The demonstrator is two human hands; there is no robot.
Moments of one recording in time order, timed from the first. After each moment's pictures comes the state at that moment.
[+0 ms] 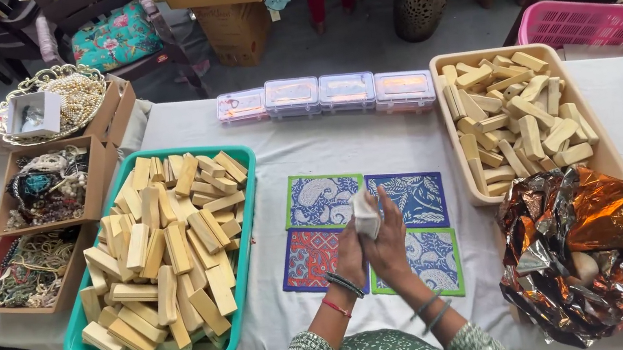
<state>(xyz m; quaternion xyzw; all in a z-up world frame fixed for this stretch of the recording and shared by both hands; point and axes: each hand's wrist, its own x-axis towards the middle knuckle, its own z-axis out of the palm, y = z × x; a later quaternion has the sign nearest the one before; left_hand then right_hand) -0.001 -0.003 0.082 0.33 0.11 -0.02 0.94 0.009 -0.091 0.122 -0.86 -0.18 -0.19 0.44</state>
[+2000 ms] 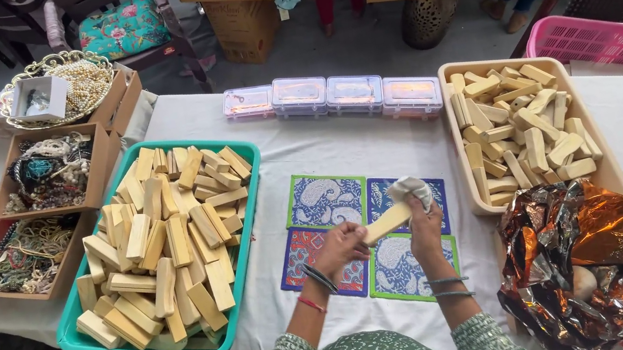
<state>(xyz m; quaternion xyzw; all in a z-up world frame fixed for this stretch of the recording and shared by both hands) 0.013 0.048 0.036 0.54 0.10 -0.15 0.83 0.087 -0.151 0.044 -0.58 0.07 0.00 0.81</state>
